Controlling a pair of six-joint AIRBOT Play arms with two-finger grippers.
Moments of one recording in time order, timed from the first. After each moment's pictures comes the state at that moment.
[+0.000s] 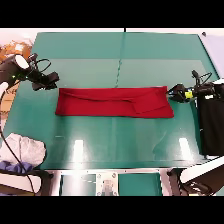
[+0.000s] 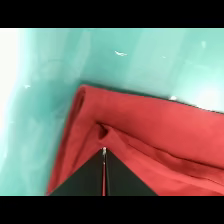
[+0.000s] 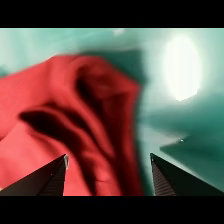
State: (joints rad) left arm 0.08 -1.60 1.43 1.27 -1.08 -1.74; right arm -0.48 -1.84 1.38 -0.79 1.30 1.09
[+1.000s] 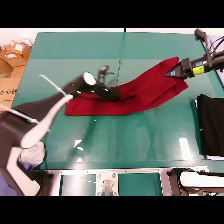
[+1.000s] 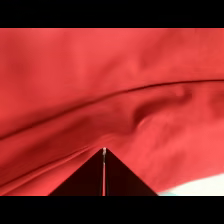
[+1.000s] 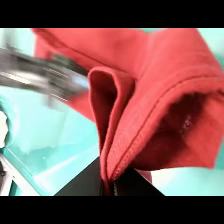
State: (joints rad) left arm -0.53 -1.87 1.52 0.79 -0.80 -1.46; right arm -0.26 -1.44 1.57 -0.74 1.60 1.19
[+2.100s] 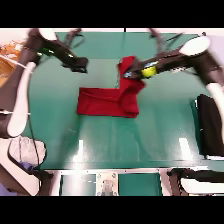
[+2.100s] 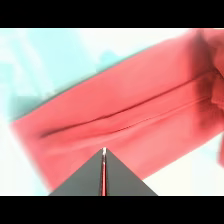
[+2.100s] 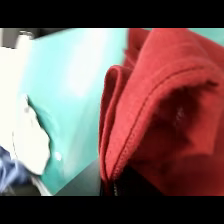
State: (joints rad) left arm -0.15 -1.82 2.06 1.14 -1.48 -1.40; right arm 0.32 -1.49 1.48 -0.73 1.11 1.46
